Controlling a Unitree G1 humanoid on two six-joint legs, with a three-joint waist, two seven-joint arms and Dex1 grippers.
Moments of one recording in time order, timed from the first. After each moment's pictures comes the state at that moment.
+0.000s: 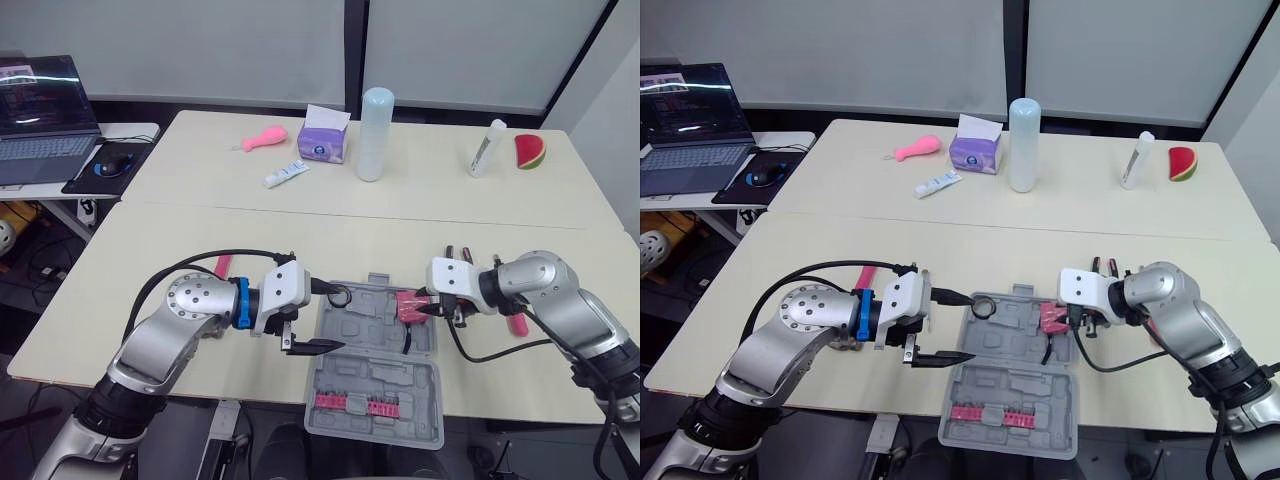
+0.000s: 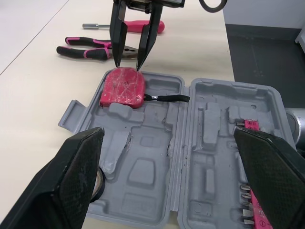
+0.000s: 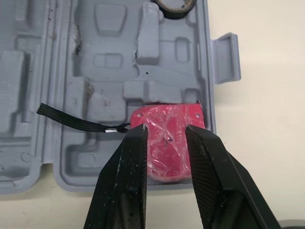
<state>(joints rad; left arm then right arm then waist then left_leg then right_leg) -0.34 0.71 -0.23 -0.34 -0.33 0.41 -1.14 -0.48 -0.80 0.33 -0.13 -0.06 0.42 1.17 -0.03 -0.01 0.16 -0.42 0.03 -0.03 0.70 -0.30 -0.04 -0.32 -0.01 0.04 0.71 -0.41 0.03</state>
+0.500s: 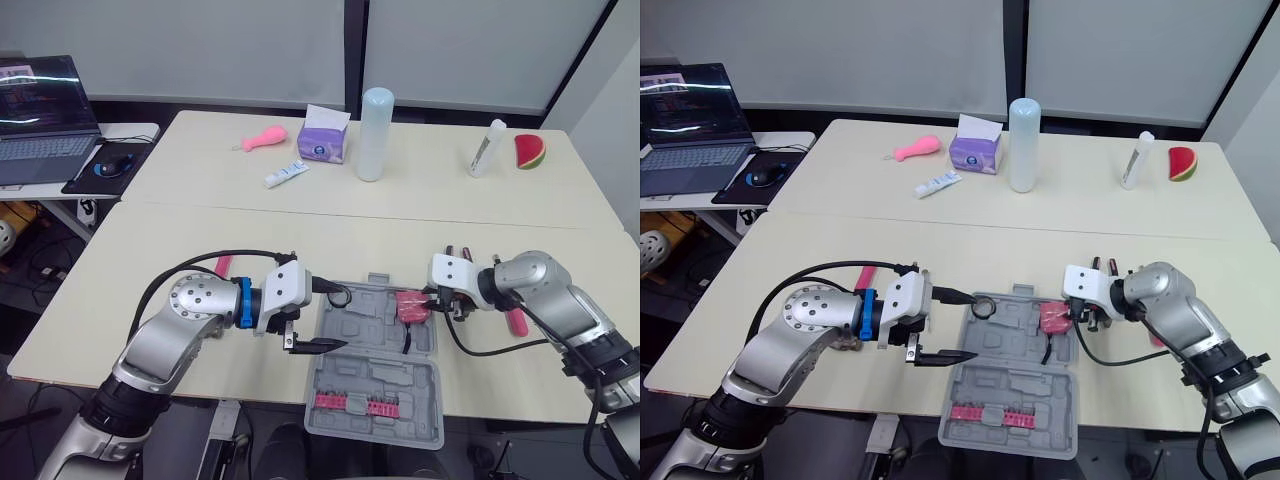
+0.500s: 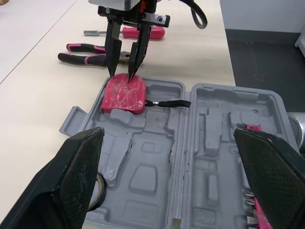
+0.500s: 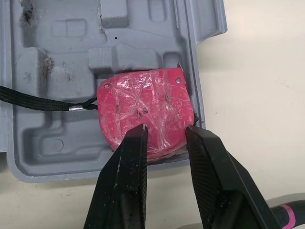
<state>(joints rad) -0.34 0.69 -0.23 -0.32 -0.33 0.38 -1.14 -0.54 -0.77 0.38 0.04 -0.10 0.42 1.16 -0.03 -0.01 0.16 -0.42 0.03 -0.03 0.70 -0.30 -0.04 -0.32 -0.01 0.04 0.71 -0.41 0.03</state>
